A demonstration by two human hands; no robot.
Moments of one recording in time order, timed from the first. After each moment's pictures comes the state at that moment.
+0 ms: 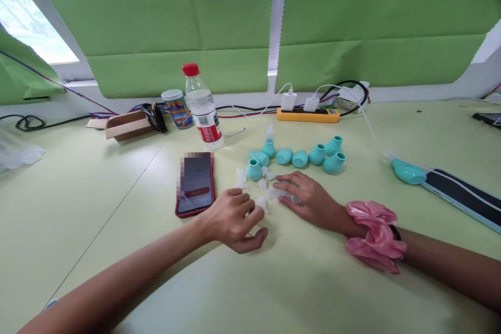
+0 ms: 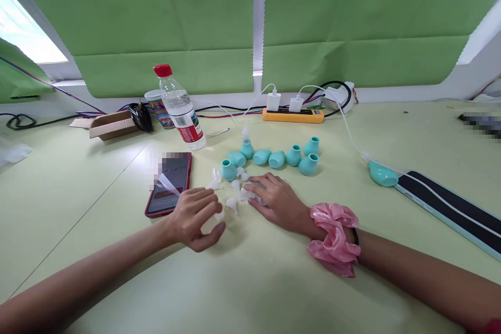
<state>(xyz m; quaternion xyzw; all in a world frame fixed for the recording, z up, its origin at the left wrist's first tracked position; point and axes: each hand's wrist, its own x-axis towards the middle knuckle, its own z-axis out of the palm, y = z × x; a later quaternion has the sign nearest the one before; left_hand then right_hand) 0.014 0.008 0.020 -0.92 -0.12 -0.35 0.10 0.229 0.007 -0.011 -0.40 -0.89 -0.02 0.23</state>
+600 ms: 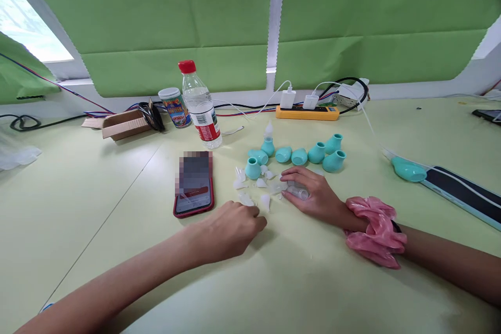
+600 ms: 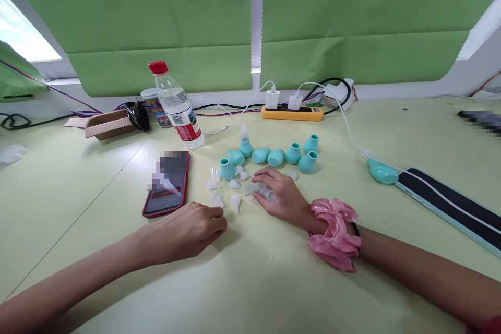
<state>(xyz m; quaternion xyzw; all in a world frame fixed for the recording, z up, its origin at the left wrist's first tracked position) 0.014 -0.010 0.044 -0.98 -0.21 0.04 0.01 0.233 0.011 -0.015 -0.43 -0.82 0.05 0.37</state>
